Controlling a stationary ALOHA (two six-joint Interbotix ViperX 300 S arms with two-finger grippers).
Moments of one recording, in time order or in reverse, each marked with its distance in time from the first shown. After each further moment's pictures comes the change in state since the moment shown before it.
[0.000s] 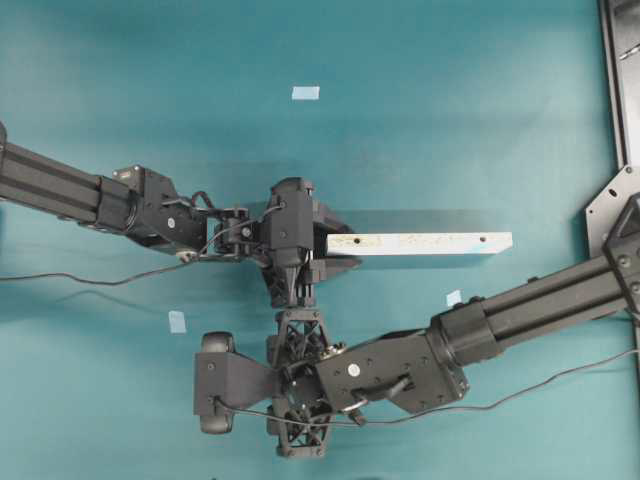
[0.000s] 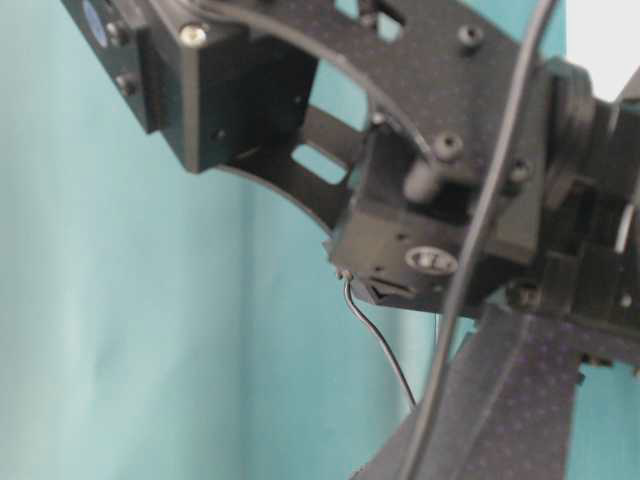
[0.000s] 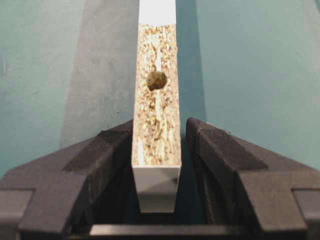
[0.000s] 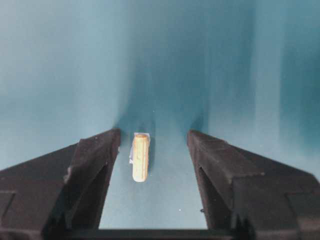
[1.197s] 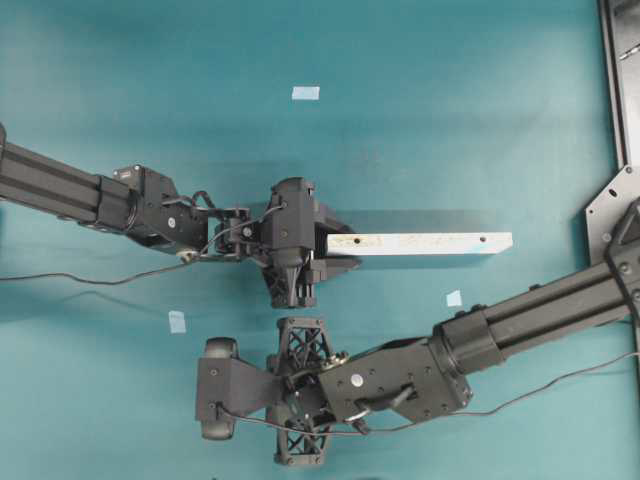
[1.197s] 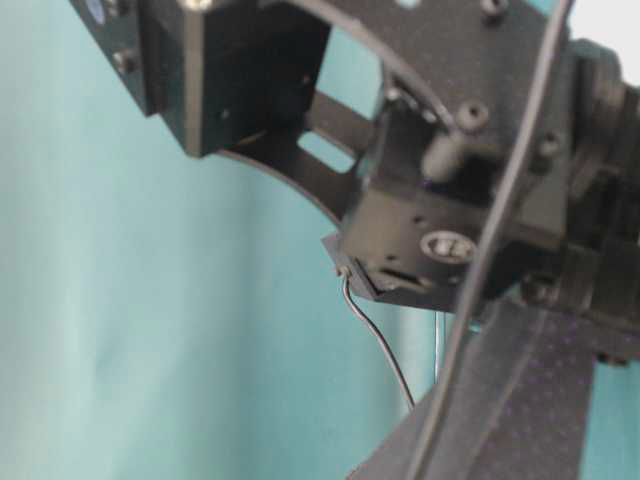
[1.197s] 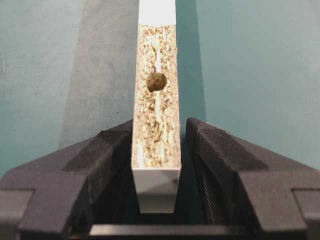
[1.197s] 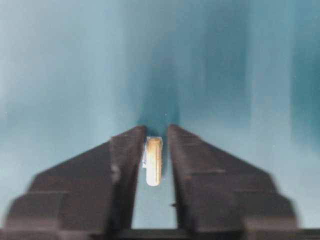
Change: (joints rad) left arm 0.002 0.000 -0.003 0.000 0.017 -0.002; right arm 0.025 0.003 0.000 -0.009 -0.008 0.052
